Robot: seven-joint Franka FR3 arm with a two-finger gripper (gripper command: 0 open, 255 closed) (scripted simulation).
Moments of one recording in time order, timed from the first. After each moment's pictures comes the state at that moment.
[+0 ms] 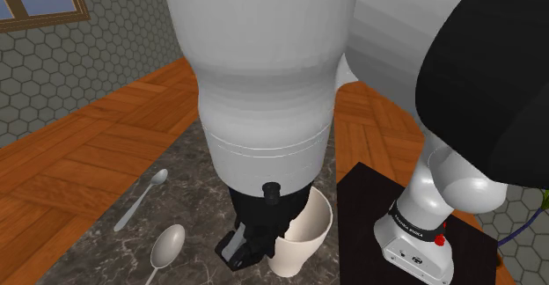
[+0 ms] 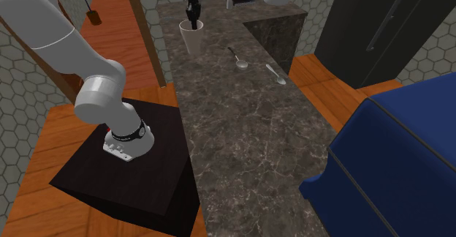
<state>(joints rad) 0.38 -0.19 0.81 -1.96 0.10 1.70 1.10</state>
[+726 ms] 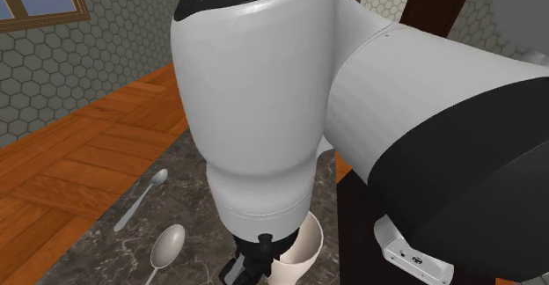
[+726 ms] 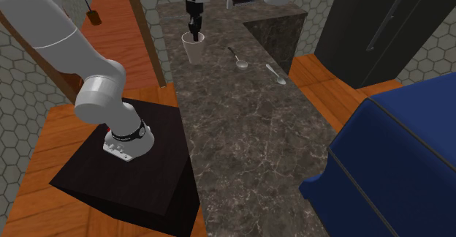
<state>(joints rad) 0.38 -0.16 0.83 -2.08 0.09 1.84 1.12</state>
